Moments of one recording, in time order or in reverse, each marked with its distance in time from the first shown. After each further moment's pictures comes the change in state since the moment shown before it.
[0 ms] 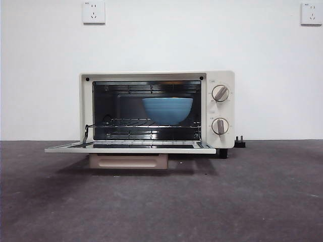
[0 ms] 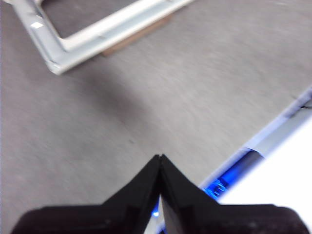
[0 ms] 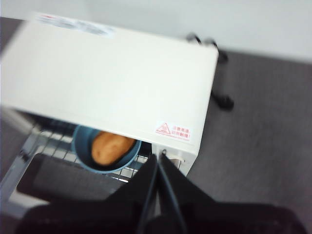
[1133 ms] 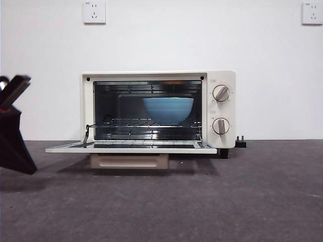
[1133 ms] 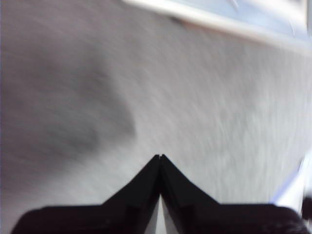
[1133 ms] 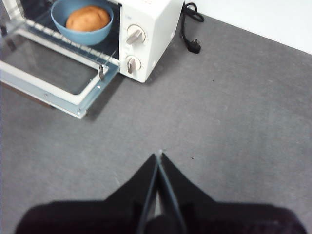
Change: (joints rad) left arm 0.712 0.726 -0.270 0.645 0.825 -0.044; right arm -0.035 -1.146 -1.246 0.182 -0.005 -0.213
